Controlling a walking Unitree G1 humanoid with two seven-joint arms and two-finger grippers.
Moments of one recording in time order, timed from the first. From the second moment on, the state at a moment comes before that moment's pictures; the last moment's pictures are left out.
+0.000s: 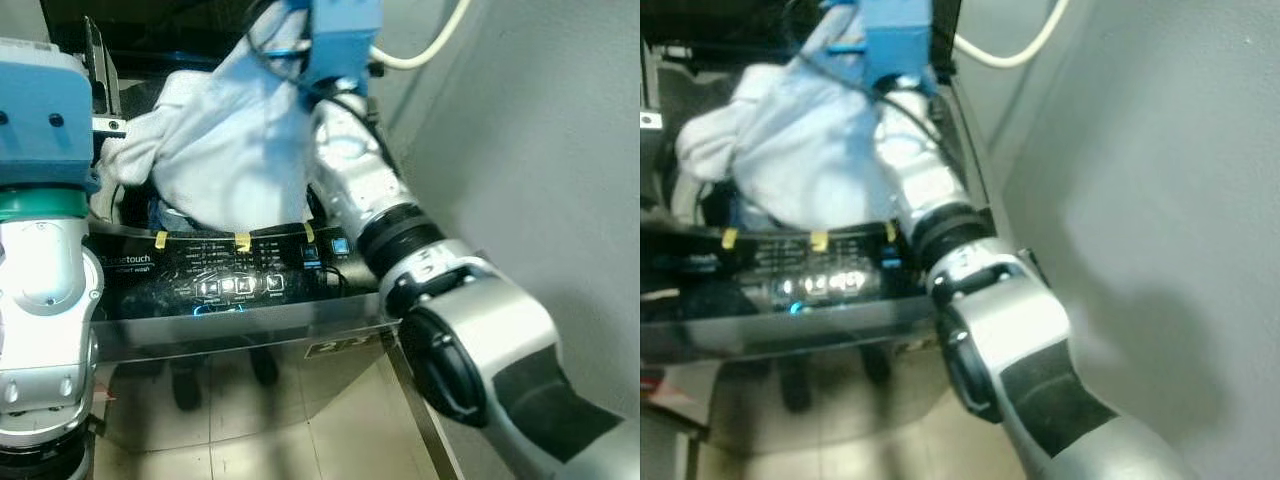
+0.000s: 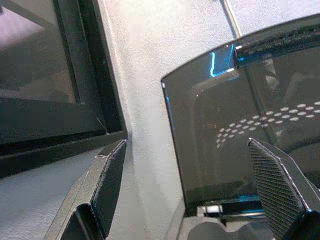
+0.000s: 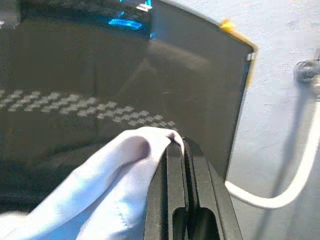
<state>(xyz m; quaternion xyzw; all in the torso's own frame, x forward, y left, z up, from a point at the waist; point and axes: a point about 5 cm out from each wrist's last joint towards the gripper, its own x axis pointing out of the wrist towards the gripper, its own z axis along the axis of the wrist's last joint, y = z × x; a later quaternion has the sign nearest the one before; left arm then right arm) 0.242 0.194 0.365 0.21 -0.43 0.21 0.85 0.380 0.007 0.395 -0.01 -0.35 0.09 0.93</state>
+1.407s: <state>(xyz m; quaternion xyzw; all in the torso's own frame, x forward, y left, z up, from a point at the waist) 0.271 0.159 0.335 0.10 -0.34 0.02 0.94 0.384 -0.090 0.311 0.10 -0.32 0.23 0.91</state>
